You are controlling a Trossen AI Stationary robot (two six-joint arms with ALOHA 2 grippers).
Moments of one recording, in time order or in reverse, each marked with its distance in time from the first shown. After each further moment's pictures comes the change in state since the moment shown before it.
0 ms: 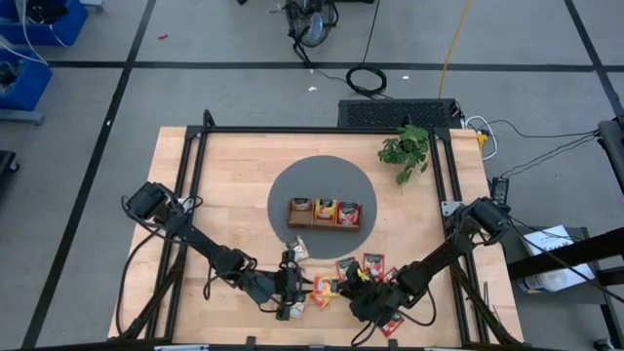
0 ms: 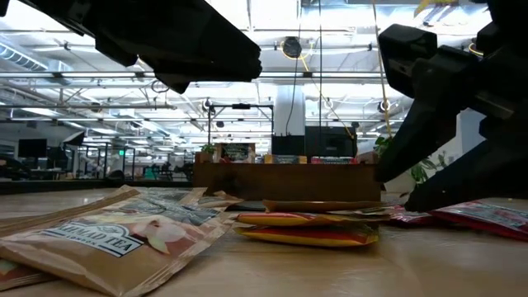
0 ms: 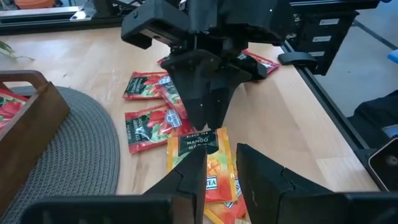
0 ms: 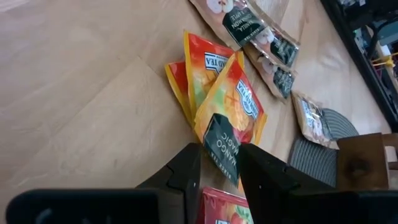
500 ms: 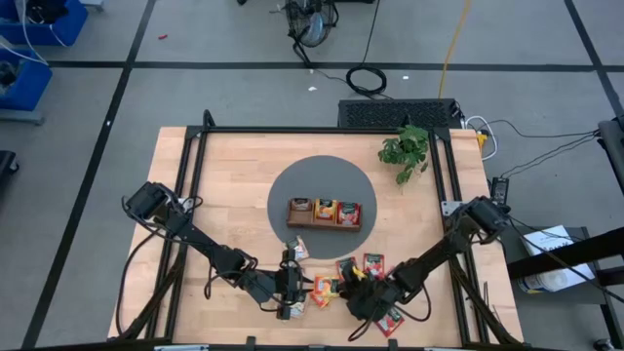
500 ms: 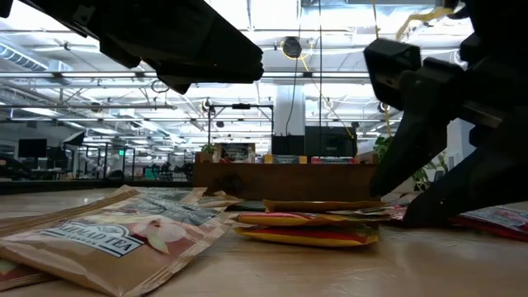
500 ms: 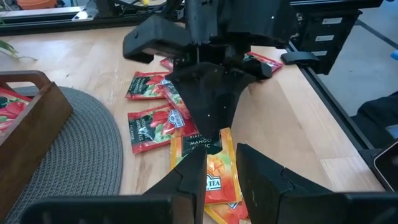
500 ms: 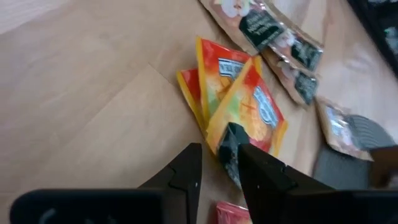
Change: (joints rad) left arm 0.005 0.000 0.000 -0.001 0.000 0.005; right arm -0.047 0.010 -0.002 0.059 -0.127 -0.002
